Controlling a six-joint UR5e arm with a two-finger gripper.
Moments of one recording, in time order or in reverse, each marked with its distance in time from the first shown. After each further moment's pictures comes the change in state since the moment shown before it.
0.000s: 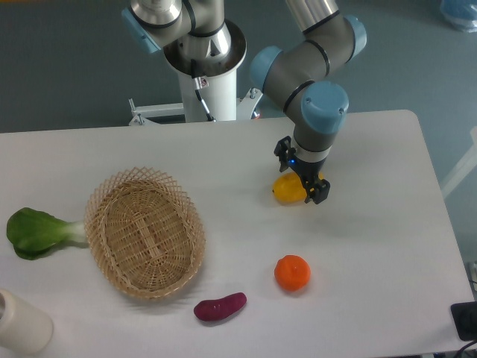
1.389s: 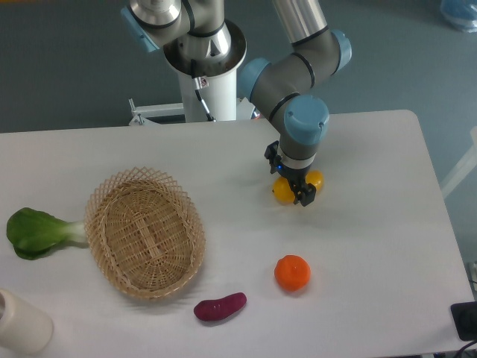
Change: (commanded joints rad) arm -0.023 -0.043 -0.058 0.115 0.025 -0.014
